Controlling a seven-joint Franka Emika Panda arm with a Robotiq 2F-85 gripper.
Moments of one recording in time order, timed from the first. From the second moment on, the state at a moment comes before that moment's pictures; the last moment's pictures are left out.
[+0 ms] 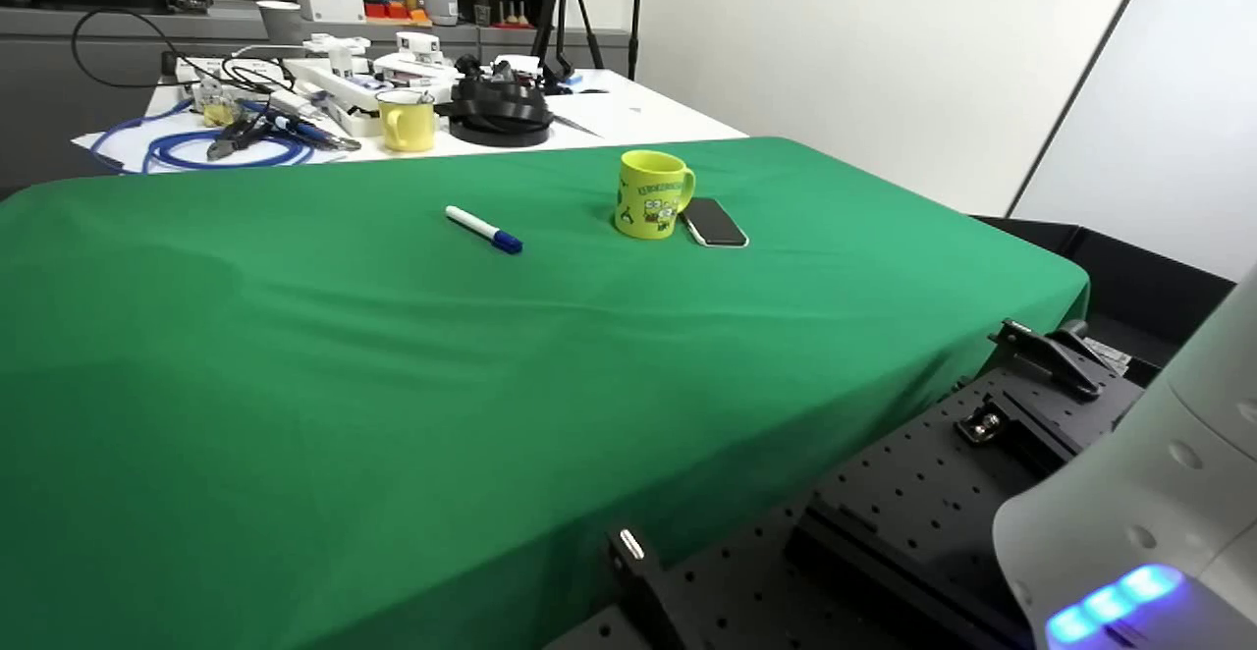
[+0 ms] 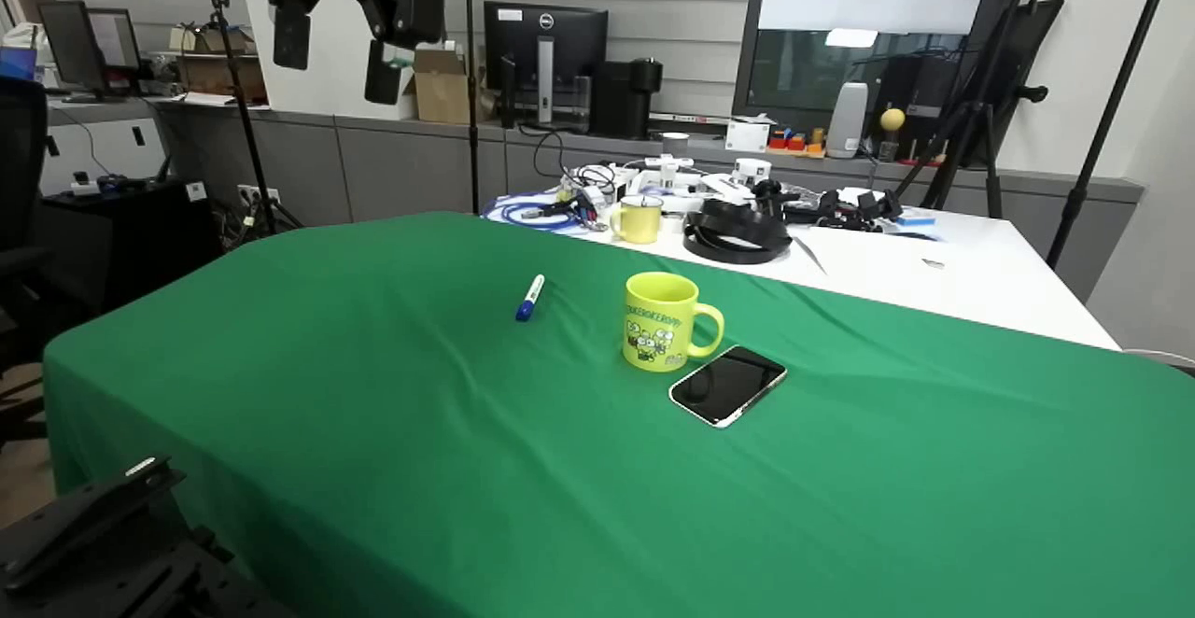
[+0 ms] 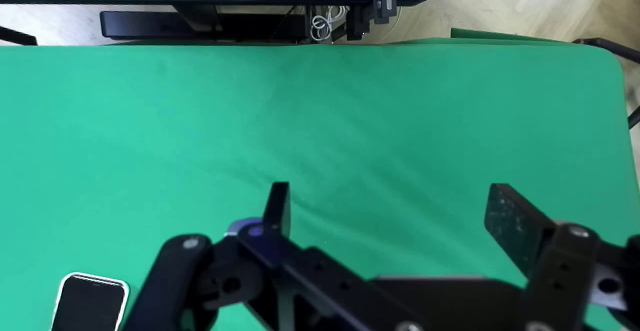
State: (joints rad) arm 0.13 -0.59 0.06 -2.59 0.27 1.89 0.11
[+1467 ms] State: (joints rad) arm 0.09 0.02 0.09 -2.12 -0.06 2.16 -0.12
